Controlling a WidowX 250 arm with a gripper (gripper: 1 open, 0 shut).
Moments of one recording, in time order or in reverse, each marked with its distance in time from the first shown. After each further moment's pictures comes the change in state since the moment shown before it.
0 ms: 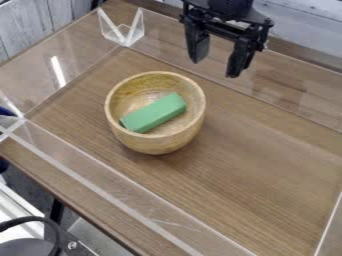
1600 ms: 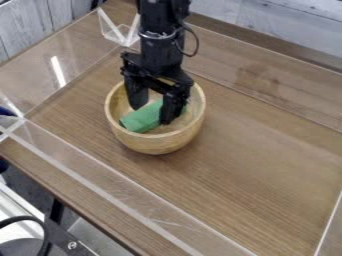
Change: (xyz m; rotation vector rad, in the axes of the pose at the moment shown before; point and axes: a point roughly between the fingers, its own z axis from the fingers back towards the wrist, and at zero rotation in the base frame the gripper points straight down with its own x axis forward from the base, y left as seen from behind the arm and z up) arm -0.039 0.060 -0.073 0.000 0.078 0.010
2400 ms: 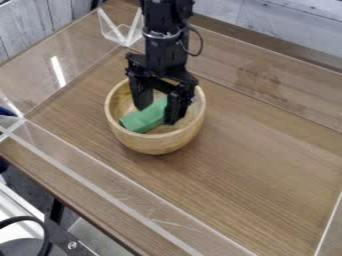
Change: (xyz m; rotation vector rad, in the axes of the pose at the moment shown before) arm 0.004 -0.006 0.003 -0.021 0.002 -0.023
